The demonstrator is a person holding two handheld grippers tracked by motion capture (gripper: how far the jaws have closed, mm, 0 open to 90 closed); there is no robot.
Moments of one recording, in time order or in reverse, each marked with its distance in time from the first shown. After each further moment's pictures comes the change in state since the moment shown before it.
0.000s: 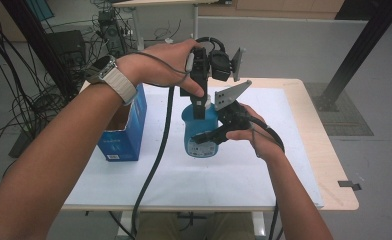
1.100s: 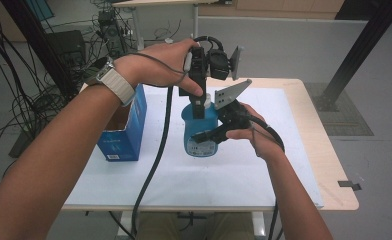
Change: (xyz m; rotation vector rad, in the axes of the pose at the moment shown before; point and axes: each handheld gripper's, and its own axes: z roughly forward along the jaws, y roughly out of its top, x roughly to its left) left arm 0.000 -0.004 -0.001 -0.014 0.000 -0.013; right arm 0.000 0.002 -0.001 -0.003 -0.002 -0.005
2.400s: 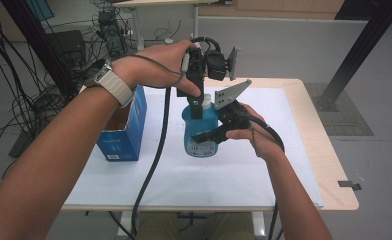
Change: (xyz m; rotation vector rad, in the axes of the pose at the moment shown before) left arm 0.001 -0.005 0.002 0.000 0.000 -0.011; right arm -0.002 -0.002 0.001 0.002 0.004 0.006
